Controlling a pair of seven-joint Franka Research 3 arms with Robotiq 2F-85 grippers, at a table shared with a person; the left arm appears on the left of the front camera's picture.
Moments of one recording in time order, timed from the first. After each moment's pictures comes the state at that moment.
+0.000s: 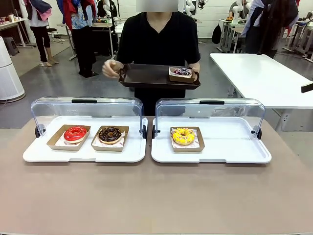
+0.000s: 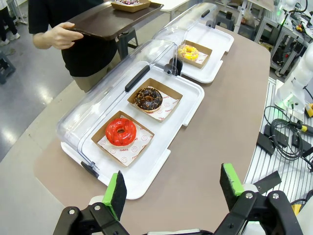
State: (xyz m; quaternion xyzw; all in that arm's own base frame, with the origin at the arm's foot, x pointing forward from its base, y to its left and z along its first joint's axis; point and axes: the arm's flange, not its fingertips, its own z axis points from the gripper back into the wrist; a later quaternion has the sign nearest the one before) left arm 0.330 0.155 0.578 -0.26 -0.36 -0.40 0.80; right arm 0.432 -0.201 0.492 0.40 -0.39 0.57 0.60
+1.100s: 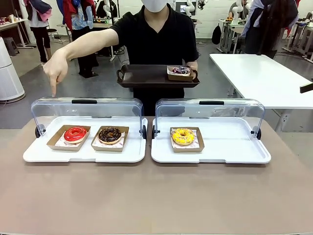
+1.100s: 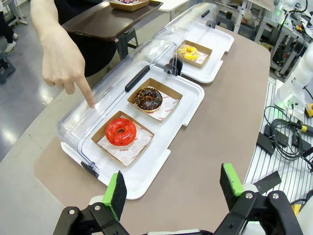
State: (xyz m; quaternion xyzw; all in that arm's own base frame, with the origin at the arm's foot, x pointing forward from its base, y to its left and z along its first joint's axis) left arm 0.330 0.155 0.578 -0.26 -0.36 -0.40 0.80; right arm 0.433 -0.199 0.492 0.41 -0.38 0.58 0.60
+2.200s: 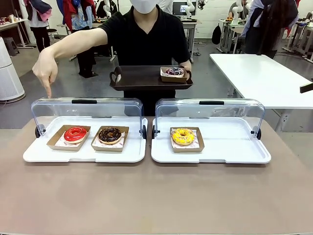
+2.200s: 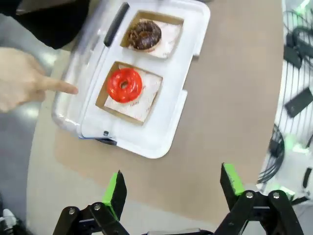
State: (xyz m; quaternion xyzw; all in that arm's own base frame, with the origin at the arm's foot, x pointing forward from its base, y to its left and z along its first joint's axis) left arm 0.367 0.082 0.567 -0.08 -0.21 -0.56 0.80; right arm 0.433 -0.199 0.493 0.41 -0.38 0.58 0.60
